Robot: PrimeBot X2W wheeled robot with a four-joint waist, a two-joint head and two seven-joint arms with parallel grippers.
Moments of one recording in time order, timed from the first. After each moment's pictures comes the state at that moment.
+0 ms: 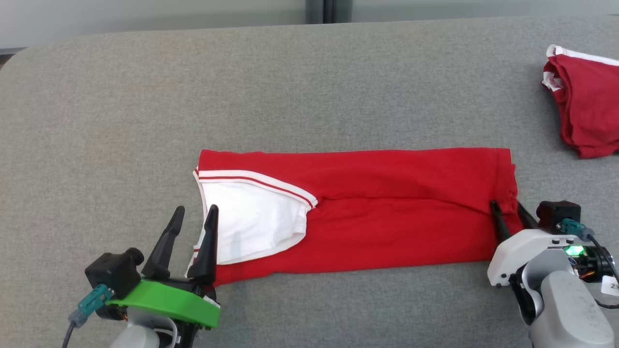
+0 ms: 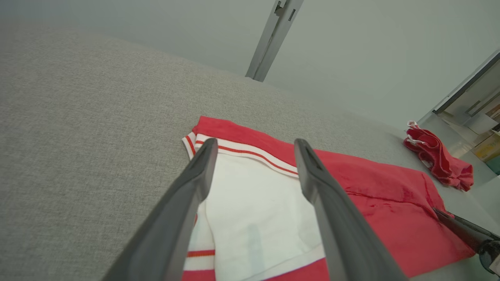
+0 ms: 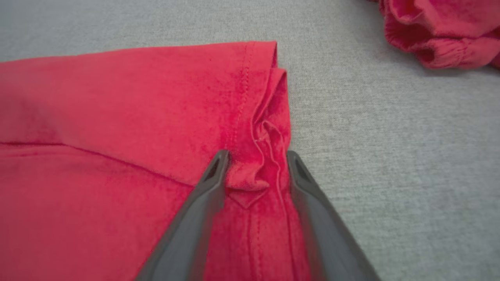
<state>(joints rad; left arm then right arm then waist) -0.13 0.30 -0.43 0.11 -0.76 -0.04 -0.26 -0.36 -0.07 -0.17 0.64 0.07 0.13 -0.10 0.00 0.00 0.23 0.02</state>
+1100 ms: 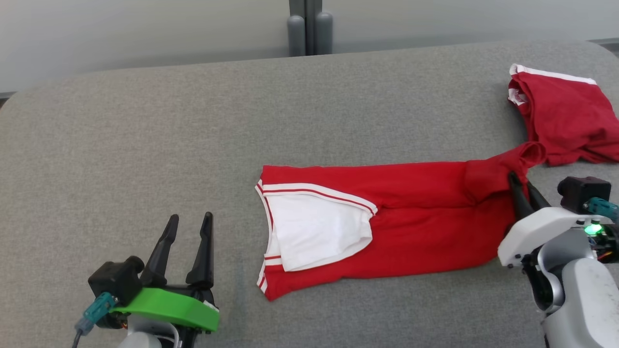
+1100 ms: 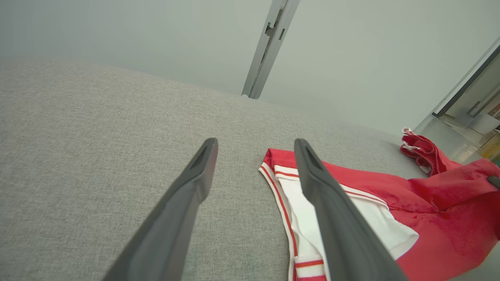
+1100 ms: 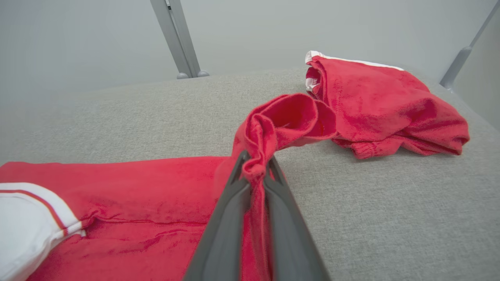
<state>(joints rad) -0.10 0.21 -0.31 0.19 -0.62 -0.09 -0.26 -0.28 -0.08 -0.16 0.29 0.18 0.13 0.07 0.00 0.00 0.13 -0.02</state>
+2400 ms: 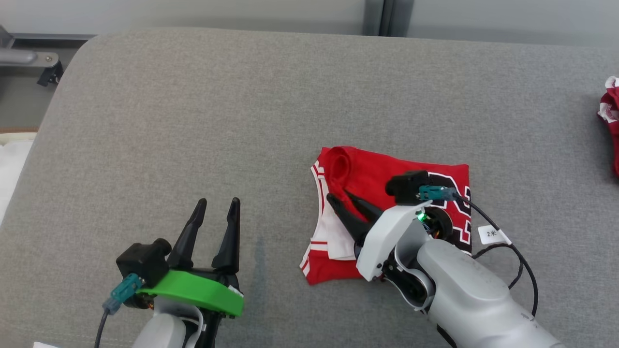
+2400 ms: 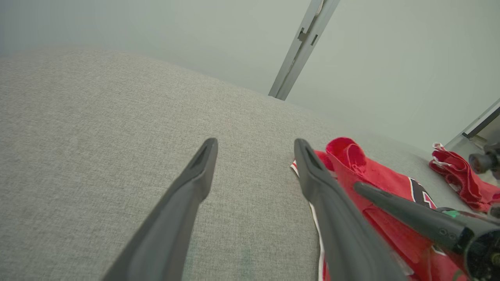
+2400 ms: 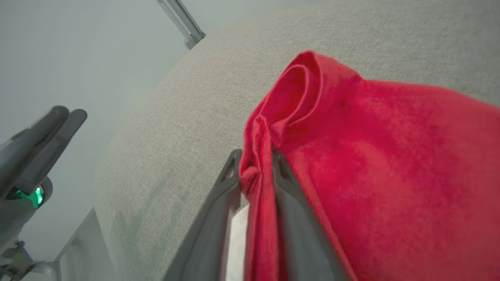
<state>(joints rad) -0.18 0.13 -0.34 0.25 -0.60 -0.13 -0.26 -0.60 -0.05 0.68 0.65 0.77 0.13 -0.07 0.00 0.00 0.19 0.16</state>
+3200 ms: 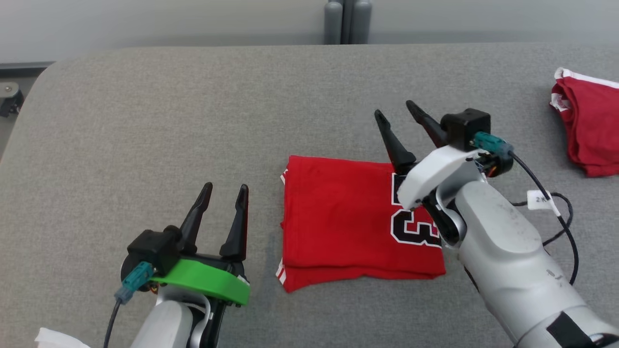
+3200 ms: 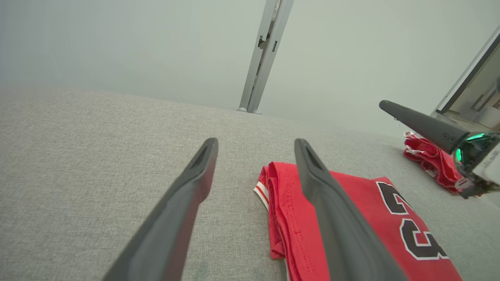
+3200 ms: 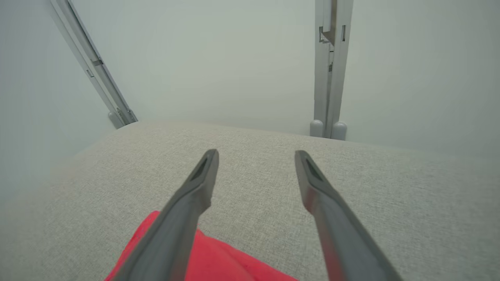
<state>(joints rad) -0.21 0.11 -0.34 0.25 -0.48 -0.13 -0.26 -0.76 -0.05 0.40 0.79 0.43 0.13 -0.26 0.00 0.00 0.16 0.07</state>
